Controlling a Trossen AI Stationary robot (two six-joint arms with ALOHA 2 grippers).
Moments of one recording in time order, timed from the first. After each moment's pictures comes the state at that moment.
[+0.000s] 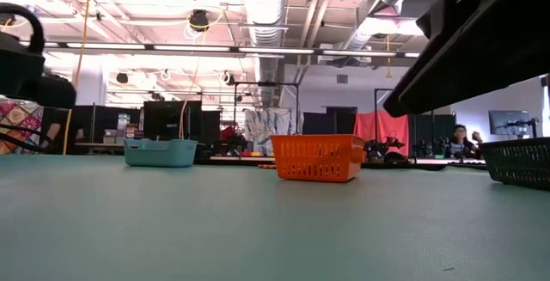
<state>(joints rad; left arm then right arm) -0.66 1.75 0.96 -0.84 -0.03 -0.37 0.75 1.90 1.14 -0.16 0.68 0.54</state>
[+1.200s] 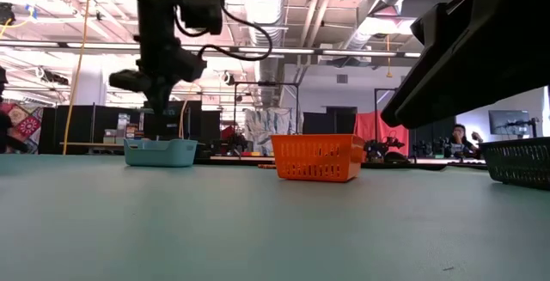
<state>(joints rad) 0.30 1.47 1.04 -0.96 -0.59 0.54 0.73 1.90 1.14 -0.19 0.66 0.51</state>
